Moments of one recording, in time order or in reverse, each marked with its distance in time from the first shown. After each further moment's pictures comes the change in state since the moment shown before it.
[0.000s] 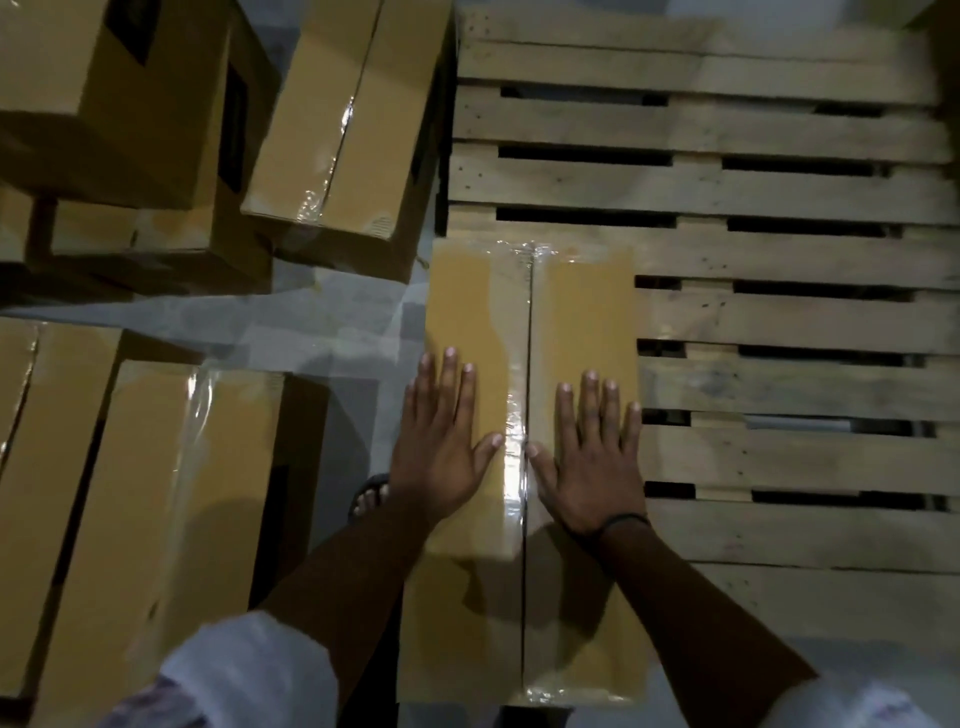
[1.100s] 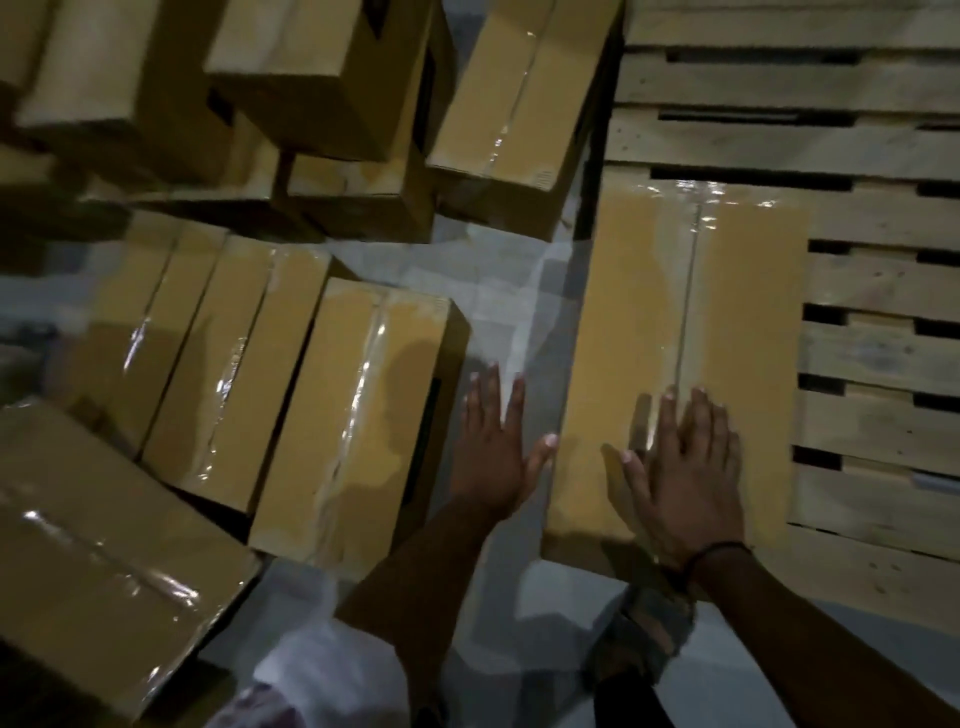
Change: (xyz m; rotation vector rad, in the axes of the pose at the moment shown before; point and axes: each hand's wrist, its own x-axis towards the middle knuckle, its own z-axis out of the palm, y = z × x) left_hand -0.175 -0.047 -0.004 -0.160 0.062 -0.230; right_hand -0.127 -0.068 0.002 0.209 0.074 -0.059
